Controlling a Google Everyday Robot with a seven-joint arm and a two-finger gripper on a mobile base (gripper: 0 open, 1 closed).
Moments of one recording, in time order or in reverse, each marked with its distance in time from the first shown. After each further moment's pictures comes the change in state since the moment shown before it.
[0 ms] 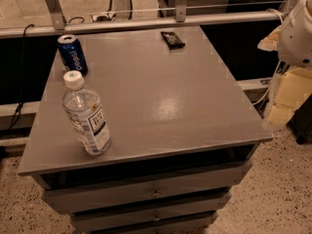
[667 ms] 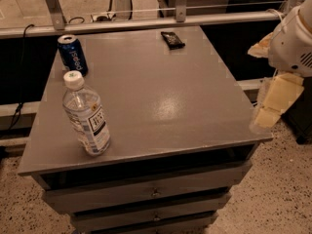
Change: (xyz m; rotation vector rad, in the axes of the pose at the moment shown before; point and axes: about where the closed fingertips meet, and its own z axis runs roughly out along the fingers) arm -0.013 0.003 0.016 -0.030 -0.086 0.015
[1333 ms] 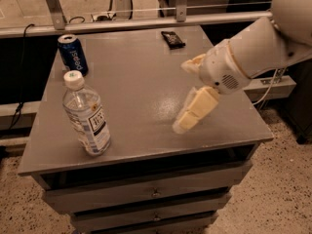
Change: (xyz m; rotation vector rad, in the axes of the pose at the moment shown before) arm -0.115 0.008 0.088 -0.142 -0.449 0.010
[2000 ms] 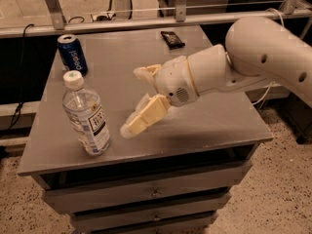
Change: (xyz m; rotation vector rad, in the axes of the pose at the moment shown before) arm -0.083 0.033 0.071 -0.151 -0.368 0.007
